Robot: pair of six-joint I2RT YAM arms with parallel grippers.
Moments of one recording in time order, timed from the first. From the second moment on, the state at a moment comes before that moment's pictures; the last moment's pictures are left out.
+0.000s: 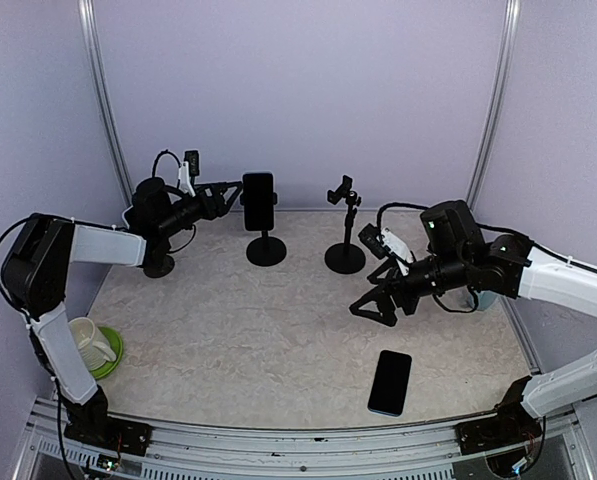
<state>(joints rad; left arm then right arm) -0.32 1.82 1.06 0.88 0.48 -0.42 0.77 1.21 0.97 -0.42 -0.37 -0.06</state>
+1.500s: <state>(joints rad) -0.81 1.23 0.58 0.61 0.06 -0.33 0.55 1.59 1.28 -0.18 0.00 -0.02</state>
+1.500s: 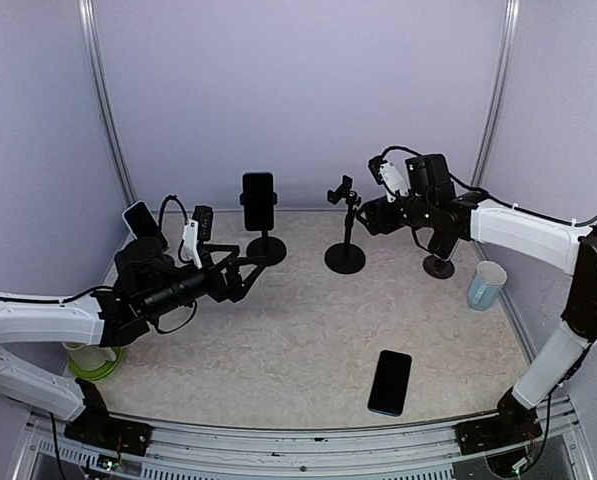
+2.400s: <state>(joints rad) -0.92 1.00 0.51 0.48 -0.02 -0.33 0.40 1.99 1.66 -0.18 -0.39 -0.23</state>
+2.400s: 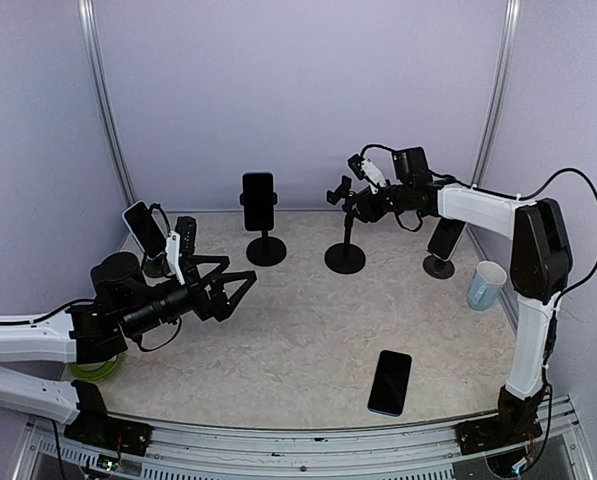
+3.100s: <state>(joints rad) -0.95 0.97 0.47 0.47 -0.04 -0.33 0.40 2.07 1.77 -0.20 -0.39 -0.30</state>
